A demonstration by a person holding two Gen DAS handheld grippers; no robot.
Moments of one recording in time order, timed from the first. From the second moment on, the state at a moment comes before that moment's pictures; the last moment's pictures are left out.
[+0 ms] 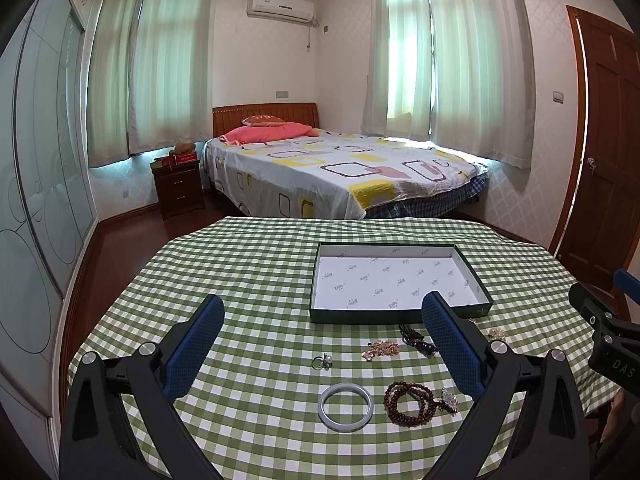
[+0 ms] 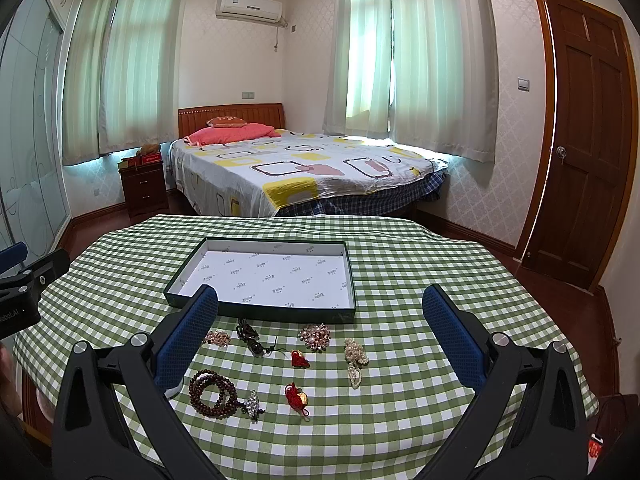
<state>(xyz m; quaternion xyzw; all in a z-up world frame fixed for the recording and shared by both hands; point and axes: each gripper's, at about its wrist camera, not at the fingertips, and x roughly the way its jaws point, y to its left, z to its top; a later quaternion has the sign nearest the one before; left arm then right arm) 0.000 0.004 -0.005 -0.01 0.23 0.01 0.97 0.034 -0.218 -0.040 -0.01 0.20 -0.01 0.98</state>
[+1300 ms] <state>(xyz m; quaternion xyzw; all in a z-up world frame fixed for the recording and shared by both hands) 0.060 0.015 -0.113 -0.02 0.38 0.00 0.92 0.092 -0.226 -0.133 0.01 0.31 0.00 0.95</state>
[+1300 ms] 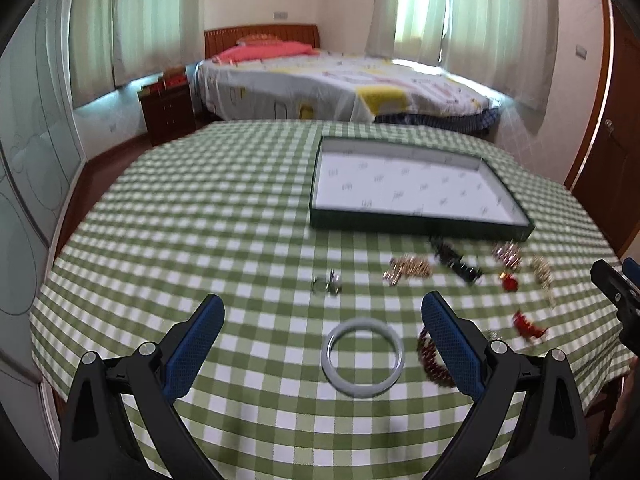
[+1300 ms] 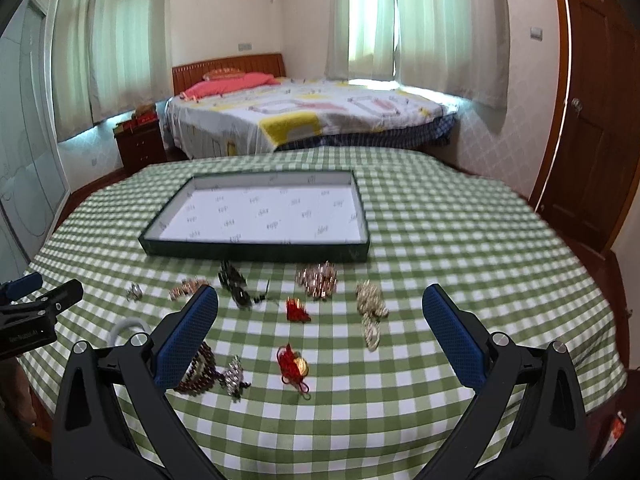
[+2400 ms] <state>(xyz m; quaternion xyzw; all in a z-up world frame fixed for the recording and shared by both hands) 0.096 -0.009 -0.182 -0.01 0.47 -0.07 0.88 0.126 -0.235 -0.200 0.04 0.40 0.03 0.92</state>
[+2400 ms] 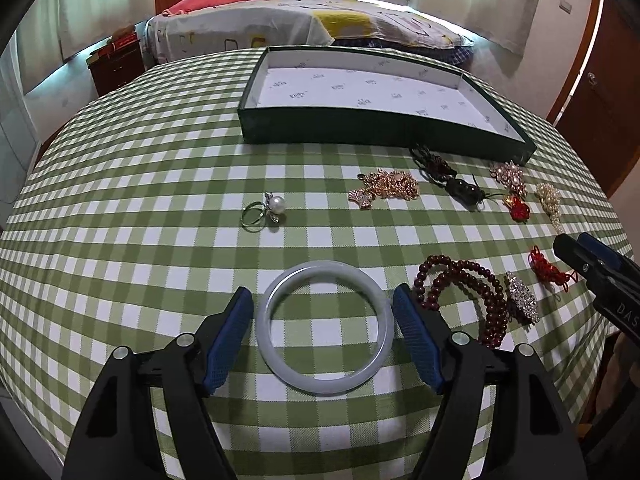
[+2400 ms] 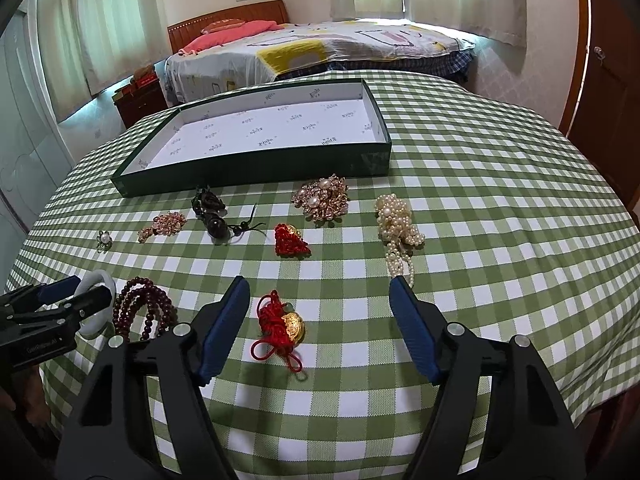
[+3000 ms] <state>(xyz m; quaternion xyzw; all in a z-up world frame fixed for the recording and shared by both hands) 0.090 0.003 -0.182 -0.01 0.47 -0.05 0.88 0.116 -0.219 -0.191 0.03 0.39 0.05 0.92</state>
